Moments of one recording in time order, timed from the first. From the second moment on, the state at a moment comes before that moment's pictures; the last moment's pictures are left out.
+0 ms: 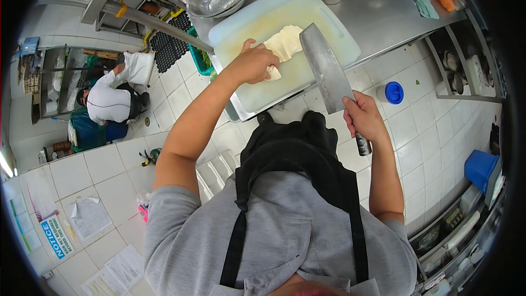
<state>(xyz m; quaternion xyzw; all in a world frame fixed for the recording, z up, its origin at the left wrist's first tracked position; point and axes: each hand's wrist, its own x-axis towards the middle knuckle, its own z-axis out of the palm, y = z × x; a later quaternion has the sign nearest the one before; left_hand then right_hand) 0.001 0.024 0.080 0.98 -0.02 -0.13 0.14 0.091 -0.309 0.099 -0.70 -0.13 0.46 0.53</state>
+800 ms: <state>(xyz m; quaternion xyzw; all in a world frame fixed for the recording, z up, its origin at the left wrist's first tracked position) 0.032 0.019 0.078 0.96 -0.13 -0.23 0.10 0.094 -0.318 0.092 -0.71 -0.12 0.45 0.53</state>
